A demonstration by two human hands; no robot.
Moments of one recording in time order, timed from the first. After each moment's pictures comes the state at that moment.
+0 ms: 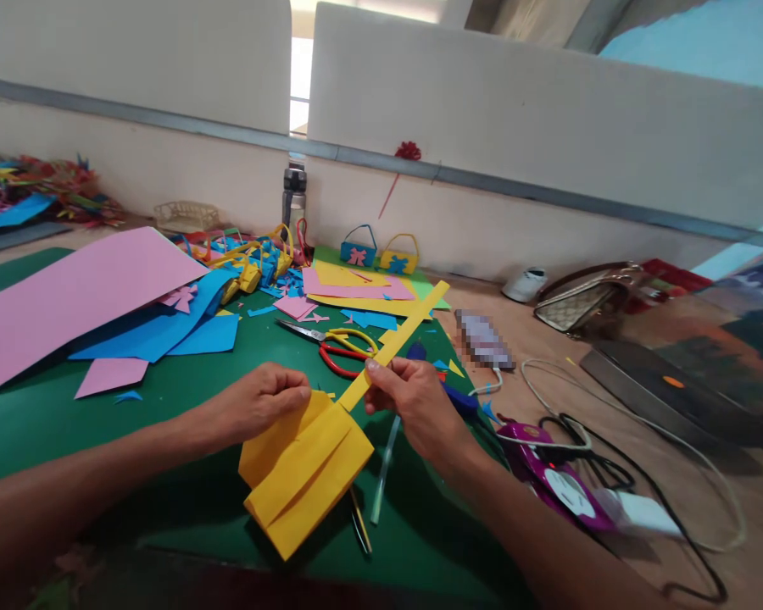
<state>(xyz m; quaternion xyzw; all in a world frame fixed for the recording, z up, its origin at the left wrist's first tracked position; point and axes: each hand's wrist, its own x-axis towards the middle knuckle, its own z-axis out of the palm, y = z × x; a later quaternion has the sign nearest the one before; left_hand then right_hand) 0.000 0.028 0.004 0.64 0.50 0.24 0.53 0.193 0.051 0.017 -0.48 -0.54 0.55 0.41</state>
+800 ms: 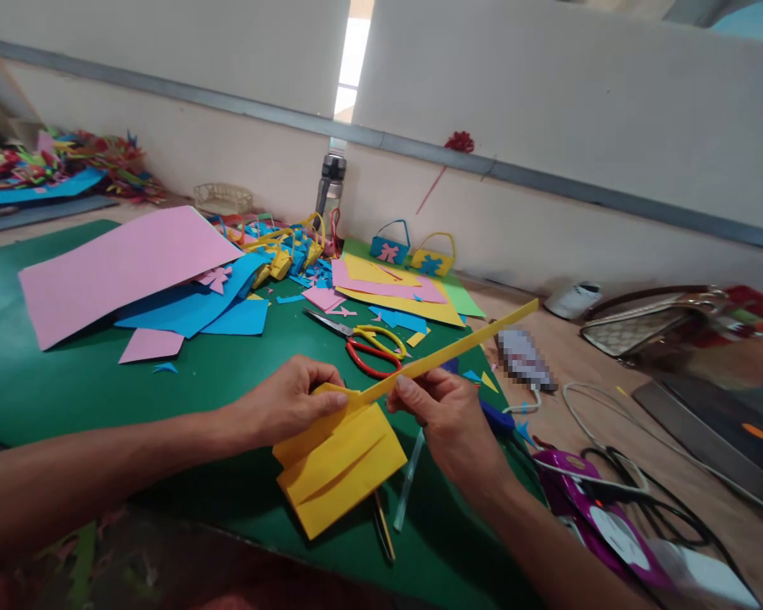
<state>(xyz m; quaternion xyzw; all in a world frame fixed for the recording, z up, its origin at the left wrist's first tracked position) 0.007 0.020 0.005 0.59 0.51 0.32 0.54 0.192 0.049 0.011 -0.45 -0.60 0.51 0.43</state>
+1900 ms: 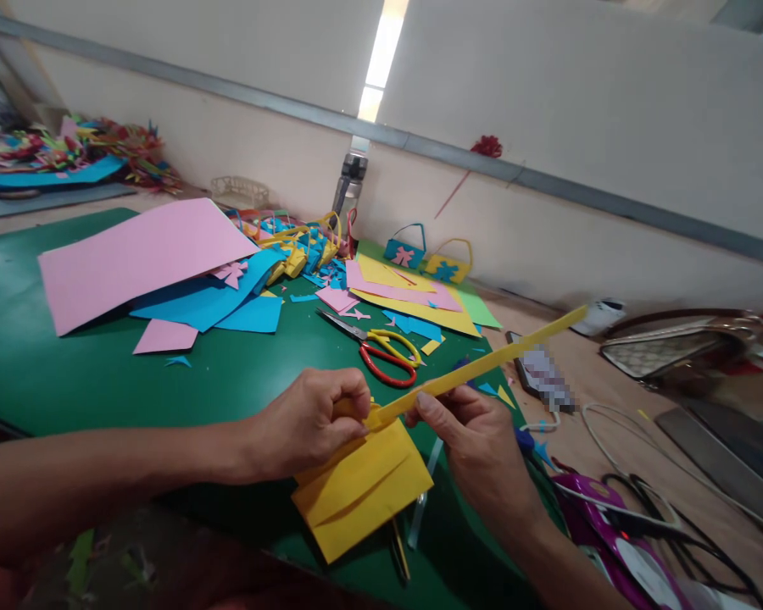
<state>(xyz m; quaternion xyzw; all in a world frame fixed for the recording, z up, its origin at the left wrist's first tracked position) 0.010 0.012 0.000 0.71 0.47 0.39 0.36 0.193 0.044 0.017 -0.48 -0.65 0.44 0.40</state>
